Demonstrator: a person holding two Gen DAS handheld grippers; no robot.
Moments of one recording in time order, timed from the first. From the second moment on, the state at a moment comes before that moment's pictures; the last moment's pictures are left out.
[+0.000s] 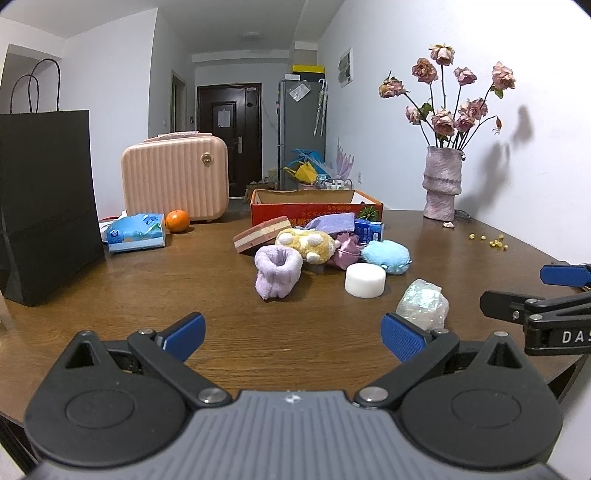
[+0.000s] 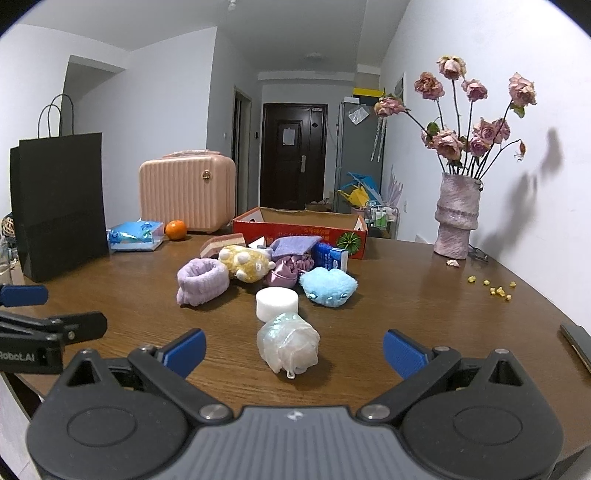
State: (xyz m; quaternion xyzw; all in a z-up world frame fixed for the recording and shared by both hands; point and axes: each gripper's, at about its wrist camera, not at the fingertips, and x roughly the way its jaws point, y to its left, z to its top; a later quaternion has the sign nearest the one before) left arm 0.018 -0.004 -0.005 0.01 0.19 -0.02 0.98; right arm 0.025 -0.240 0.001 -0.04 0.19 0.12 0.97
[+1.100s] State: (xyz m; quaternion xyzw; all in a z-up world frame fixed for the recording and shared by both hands) left arm 0.104 0.012 -0.039 -0.01 0.23 0.01 0.97; right arm 0.143 -0.219 -0.058 -0.04 0.29 0.14 0.95
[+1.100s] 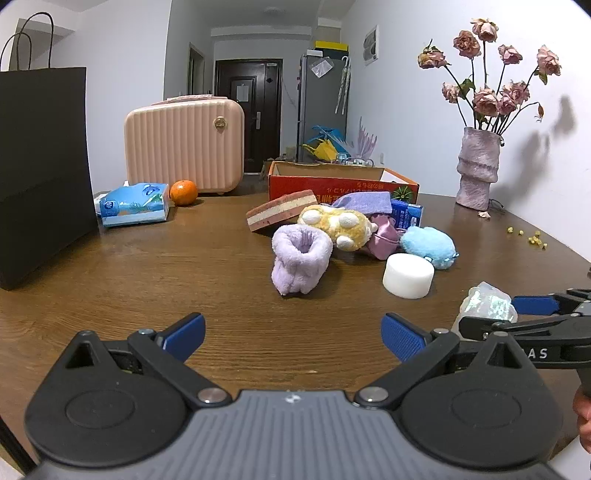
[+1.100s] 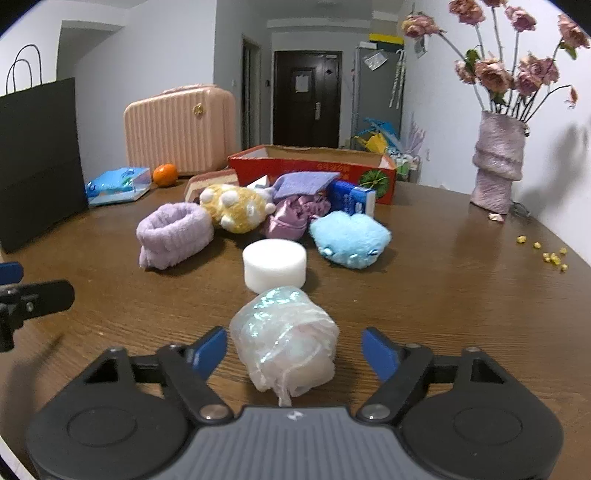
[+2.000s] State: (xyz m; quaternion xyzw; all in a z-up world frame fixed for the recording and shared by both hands) left arm 0.146 0.014 -0.025 -0.02 0.25 0.00 0.97; right arm 0.177 -0.242 -0.030 -0.02 0.27 0.14 0.95
